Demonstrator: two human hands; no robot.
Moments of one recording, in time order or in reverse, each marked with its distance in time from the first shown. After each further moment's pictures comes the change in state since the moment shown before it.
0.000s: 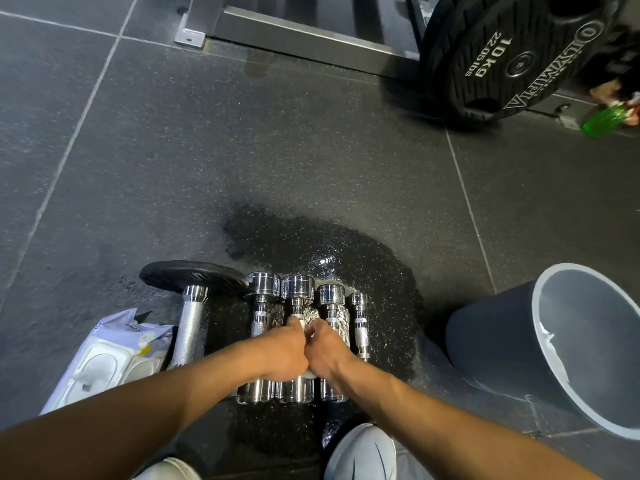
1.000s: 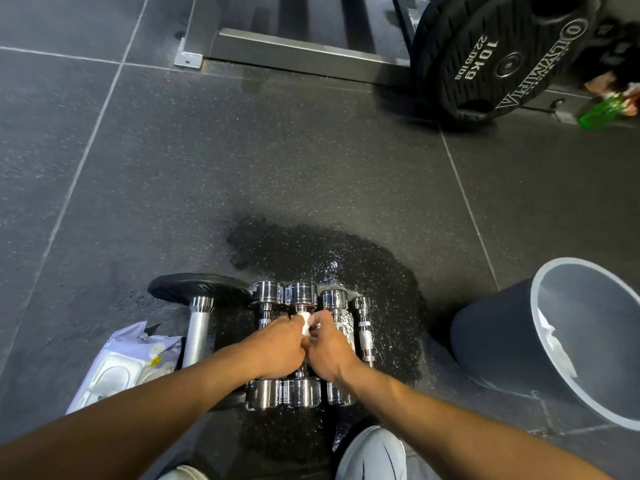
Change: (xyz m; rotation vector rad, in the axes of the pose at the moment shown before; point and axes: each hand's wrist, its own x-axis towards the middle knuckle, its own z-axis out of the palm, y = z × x) left_hand 0.009 -0.018 -0.009 0.111 0.178 0.097; right_hand 0.002 0.000 0.000 0.009 0.013 -0.201
